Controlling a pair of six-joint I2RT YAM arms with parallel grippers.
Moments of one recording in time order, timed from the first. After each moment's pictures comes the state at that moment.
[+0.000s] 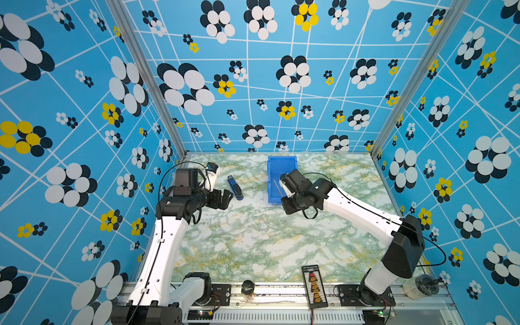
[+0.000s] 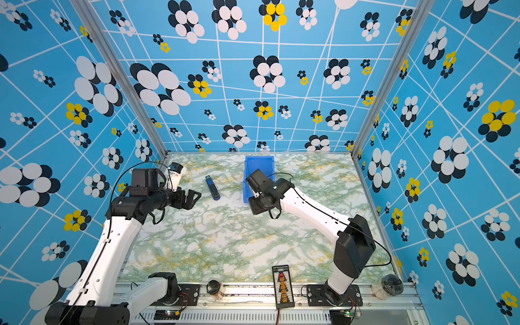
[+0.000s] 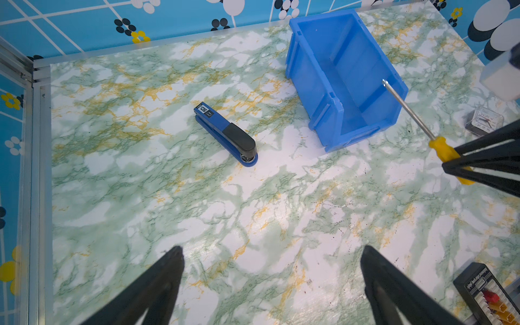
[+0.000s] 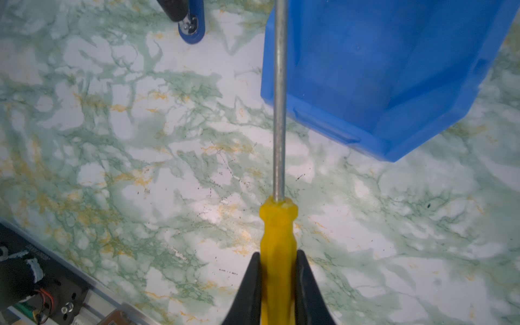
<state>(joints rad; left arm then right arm) -0.02 1.08 1.16 -0.86 0.36 0.16 0.78 1.70 1.53 -0.90 0.07 0.33</state>
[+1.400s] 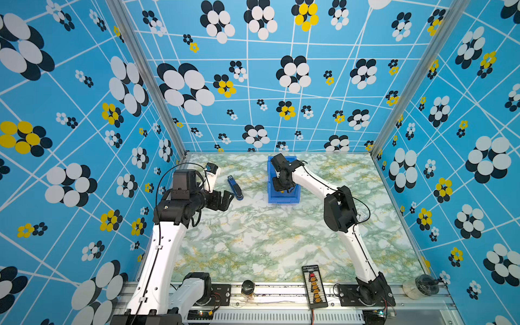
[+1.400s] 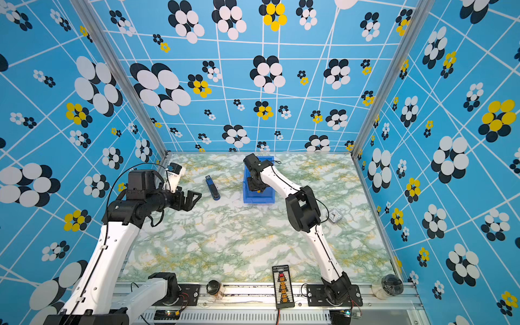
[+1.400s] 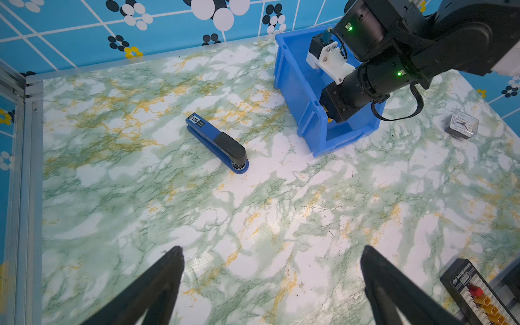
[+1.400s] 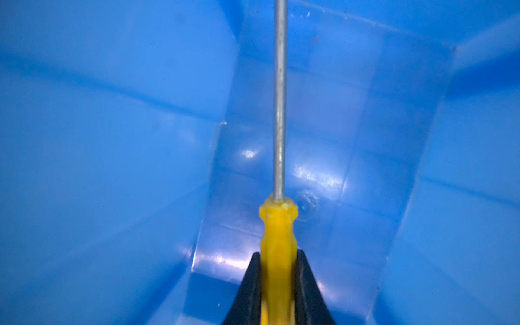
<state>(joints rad) -0.02 1.04 1.15 -0.85 0.41 0.15 0.60 2.47 2.25 -0.97 0.11 0.30</state>
